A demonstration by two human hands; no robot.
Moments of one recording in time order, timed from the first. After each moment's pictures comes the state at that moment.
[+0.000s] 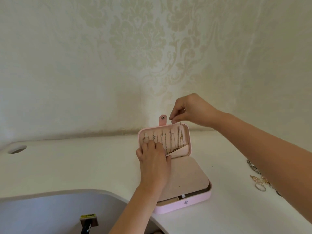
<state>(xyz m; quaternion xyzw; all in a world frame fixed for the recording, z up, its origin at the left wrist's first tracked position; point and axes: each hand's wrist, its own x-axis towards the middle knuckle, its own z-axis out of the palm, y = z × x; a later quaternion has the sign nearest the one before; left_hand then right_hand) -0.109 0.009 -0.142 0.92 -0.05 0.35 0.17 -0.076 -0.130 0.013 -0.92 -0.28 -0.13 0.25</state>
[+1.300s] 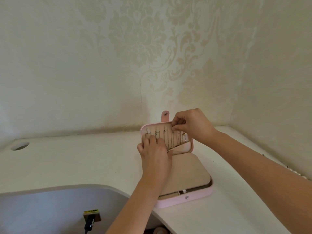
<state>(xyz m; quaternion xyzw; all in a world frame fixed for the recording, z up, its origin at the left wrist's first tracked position) -0.108 0.007 -0.140 0.93 -0.05 0.34 0.17 -0.077 -0.128 -0.047 -0.92 -0.21 -0.20 0.28</state>
